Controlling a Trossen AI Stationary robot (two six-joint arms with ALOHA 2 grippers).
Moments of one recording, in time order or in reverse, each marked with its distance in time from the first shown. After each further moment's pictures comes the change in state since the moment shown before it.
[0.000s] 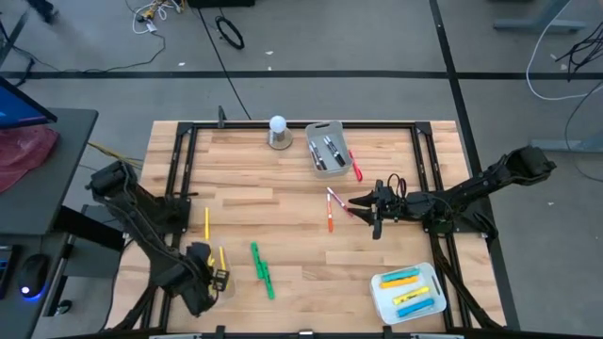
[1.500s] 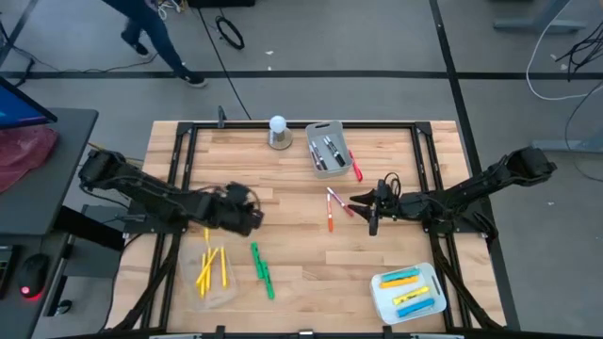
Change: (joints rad) left arm 0.664 -0.205 -0.294 0.483 -0.621 1.112; right arm -0.033 0.000 0.001 -0.150 0.050 0.099
